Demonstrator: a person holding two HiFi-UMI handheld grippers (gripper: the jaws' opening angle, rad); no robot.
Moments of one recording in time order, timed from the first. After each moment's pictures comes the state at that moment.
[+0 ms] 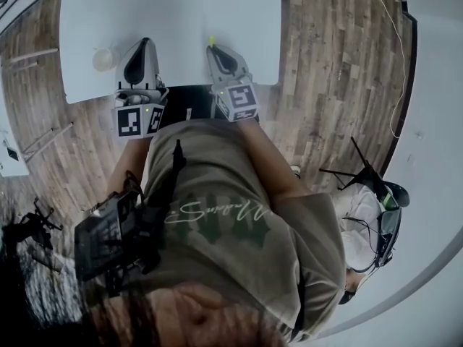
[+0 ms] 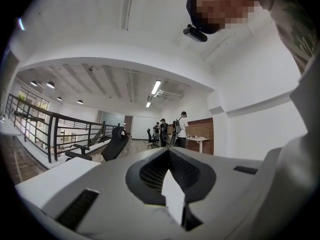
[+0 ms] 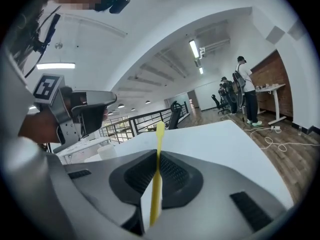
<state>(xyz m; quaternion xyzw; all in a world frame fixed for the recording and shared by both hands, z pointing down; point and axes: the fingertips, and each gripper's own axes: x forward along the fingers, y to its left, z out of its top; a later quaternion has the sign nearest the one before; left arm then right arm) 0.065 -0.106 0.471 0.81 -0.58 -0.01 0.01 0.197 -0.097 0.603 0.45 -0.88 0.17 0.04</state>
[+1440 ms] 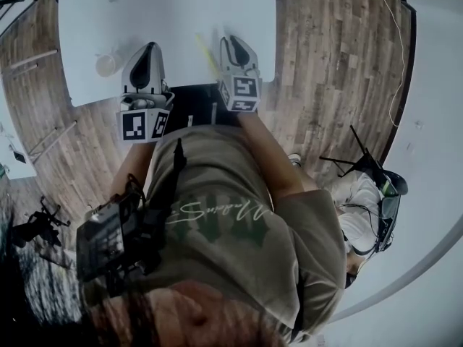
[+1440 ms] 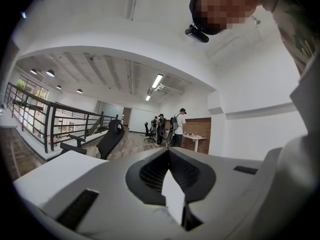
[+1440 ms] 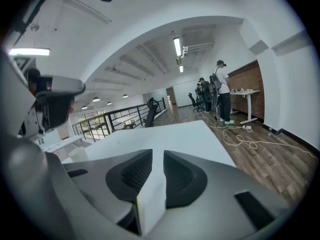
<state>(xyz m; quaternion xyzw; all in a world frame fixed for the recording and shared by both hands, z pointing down) 0.076 -0.119 0.452 0.82 -0.57 0.00 0.06 0.246 -0.131 0.608 0.56 -0.80 0.20 0.09</state>
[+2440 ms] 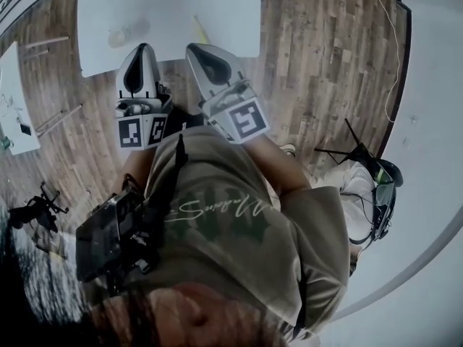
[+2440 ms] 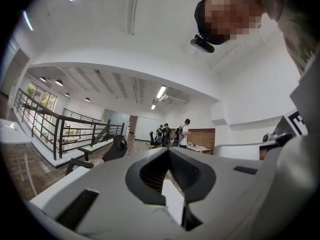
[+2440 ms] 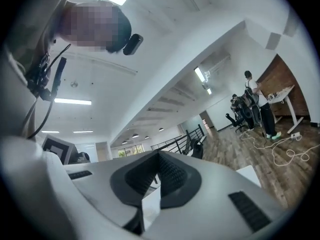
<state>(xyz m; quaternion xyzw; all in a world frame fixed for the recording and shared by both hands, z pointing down) 0.096 -0.032 0.289 0.79 -0.61 -0.04 0.05 0.198 -0.028 0.280 0.38 -0.91 0.14 -0.12</state>
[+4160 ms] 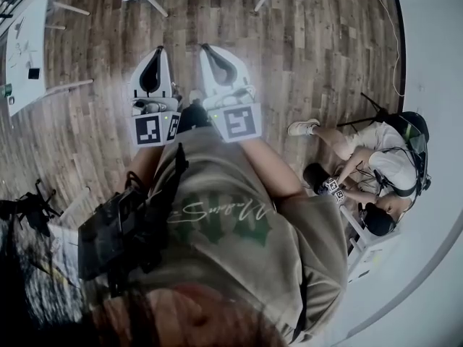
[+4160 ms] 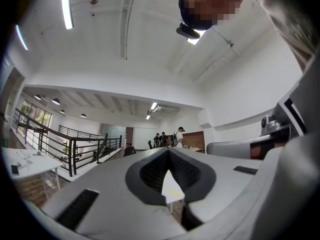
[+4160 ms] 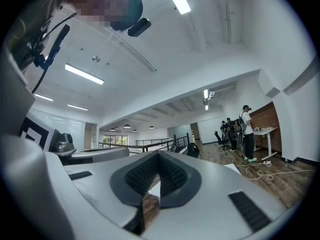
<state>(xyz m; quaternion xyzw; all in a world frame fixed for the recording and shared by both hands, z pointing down) -0.047 0.412 0.254 0.81 -0.59 -0.03 -0.05 0.048 0.411 0.248 0.48 -0.88 0.04 -0.06</state>
